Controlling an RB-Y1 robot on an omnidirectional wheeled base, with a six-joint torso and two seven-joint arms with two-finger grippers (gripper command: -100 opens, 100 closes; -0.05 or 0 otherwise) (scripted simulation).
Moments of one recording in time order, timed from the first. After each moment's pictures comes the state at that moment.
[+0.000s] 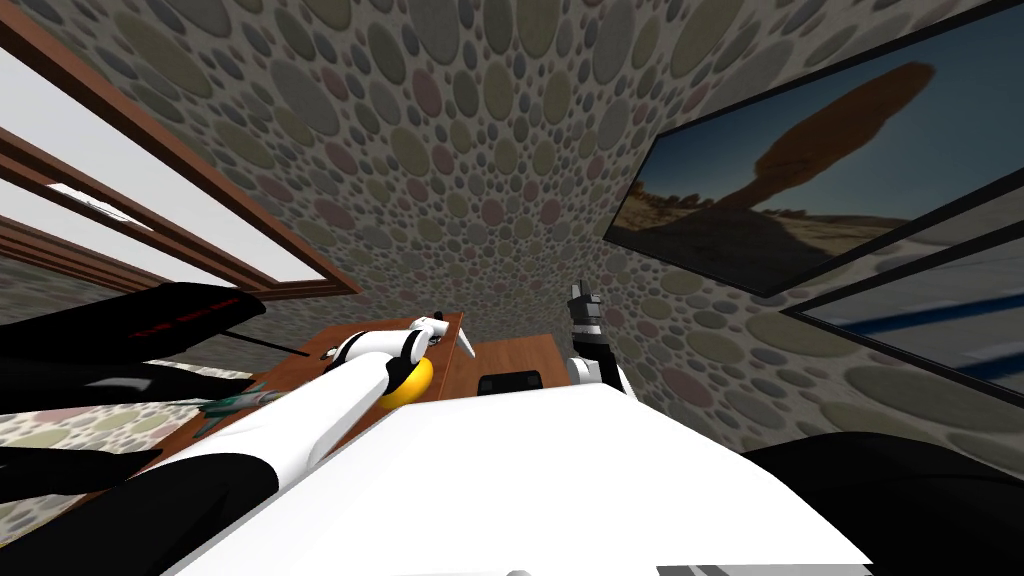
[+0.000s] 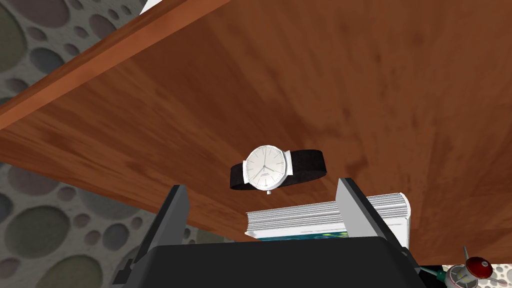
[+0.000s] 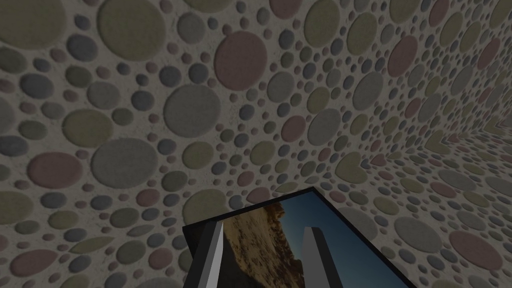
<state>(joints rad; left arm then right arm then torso) -0.82 0.37 0.12 0.00 -0.25 0.58 -0.27 0.55 0.02 0.07 -2.24 0.01 -0.37 -0.04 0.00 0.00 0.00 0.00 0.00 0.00</state>
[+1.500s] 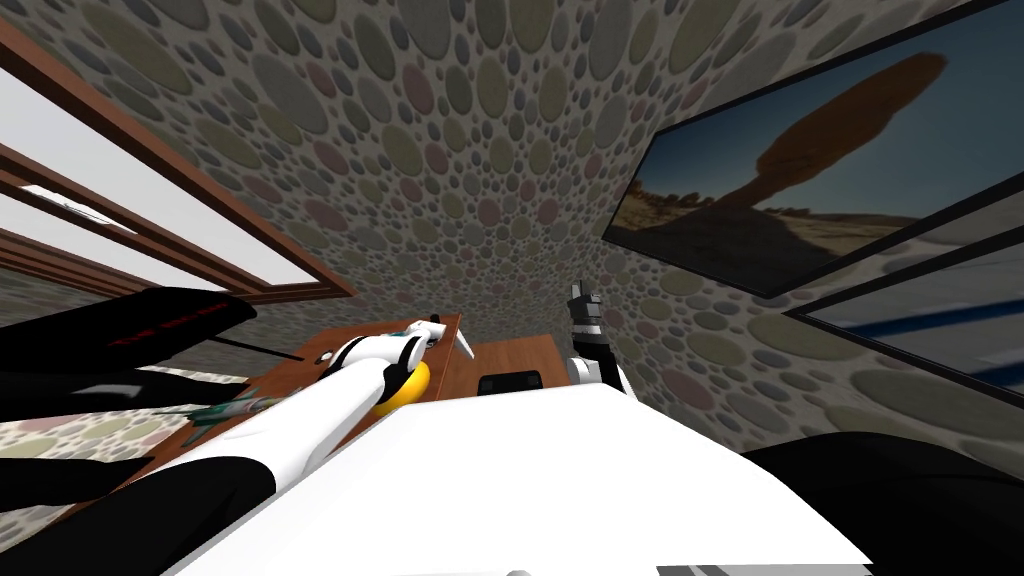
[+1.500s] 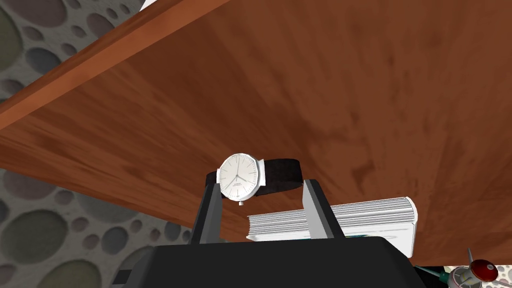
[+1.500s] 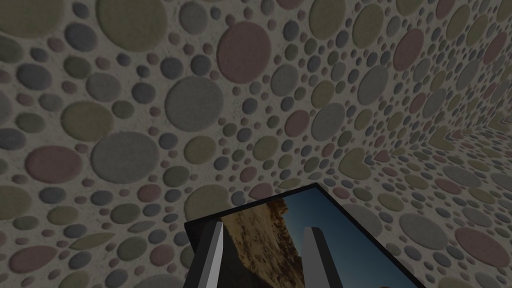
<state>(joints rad) -0.76 0.39 0.05 -0.06 -0.16 0.58 -0.30 0.55 0.02 0.07 -2.24 0.01 -0.37 -0.04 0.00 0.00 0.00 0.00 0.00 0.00</state>
